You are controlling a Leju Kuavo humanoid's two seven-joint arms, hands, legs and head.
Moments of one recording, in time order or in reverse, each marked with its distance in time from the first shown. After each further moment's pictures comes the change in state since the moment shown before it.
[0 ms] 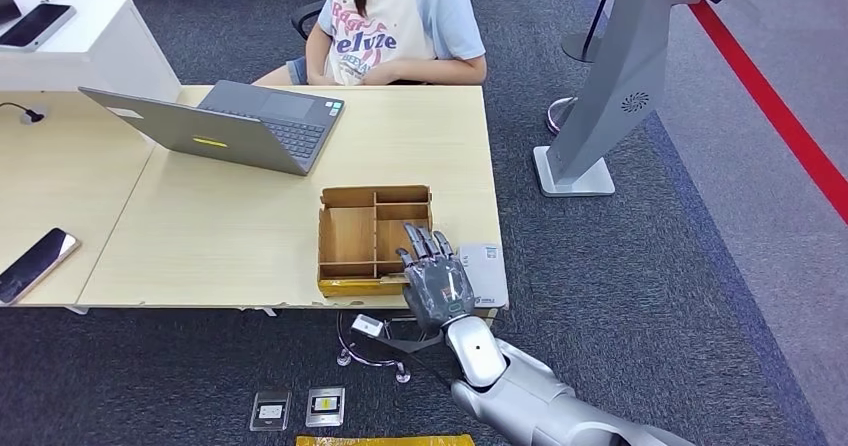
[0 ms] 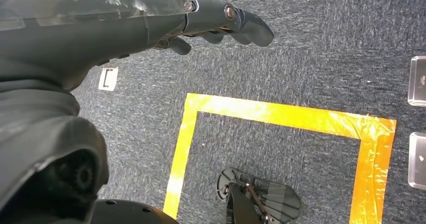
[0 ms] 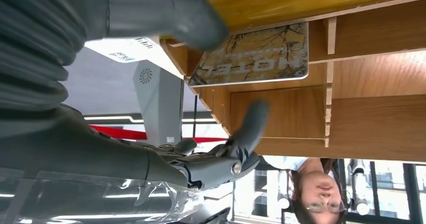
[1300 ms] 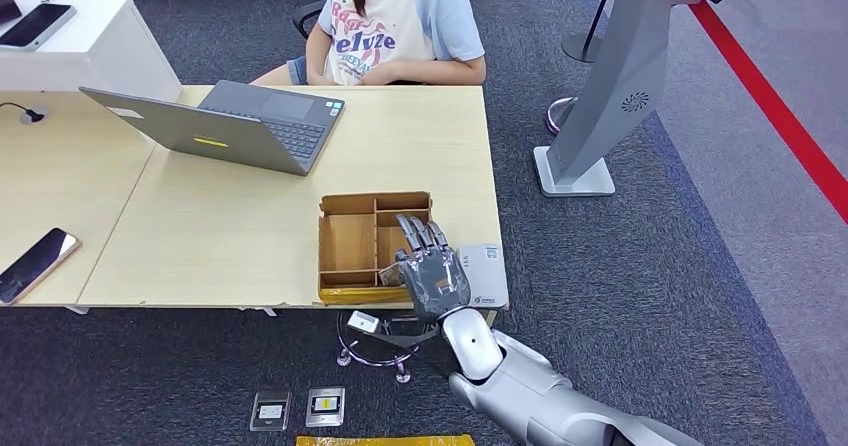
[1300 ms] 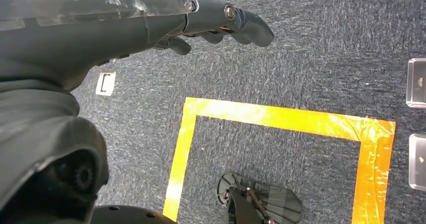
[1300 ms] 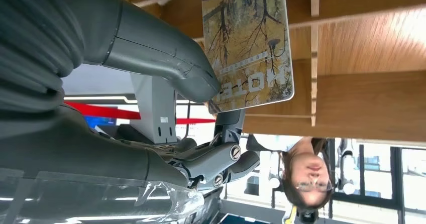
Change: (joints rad) left arm 0.013 -0.014 0.049 0.018 -0.056 0.000 -0.028; right arm -0.031 0.023 -0.012 0.044 0.076 -0.020 0.007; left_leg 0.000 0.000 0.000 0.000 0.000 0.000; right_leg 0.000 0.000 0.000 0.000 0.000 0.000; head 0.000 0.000
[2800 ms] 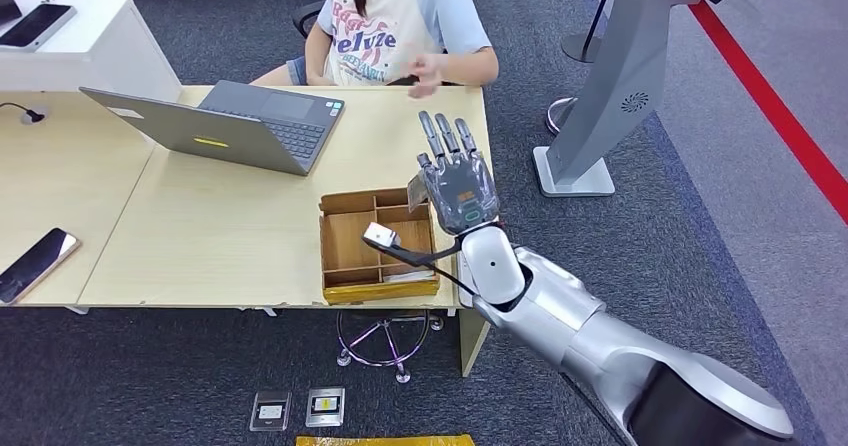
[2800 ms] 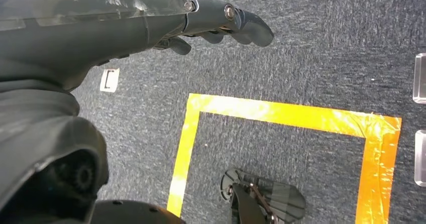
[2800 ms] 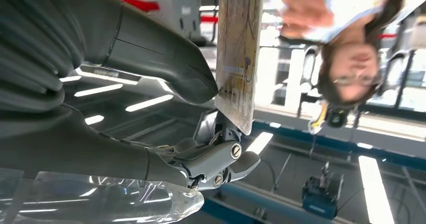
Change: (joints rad) left arm 0.006 0.006 0.001 -0.027 -0.005 0.000 0.033; right arm -0.245 -0.126 -0.034 -0.215 0.240 0.186 0.196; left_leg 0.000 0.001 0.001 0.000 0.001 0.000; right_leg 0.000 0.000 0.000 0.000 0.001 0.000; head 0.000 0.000
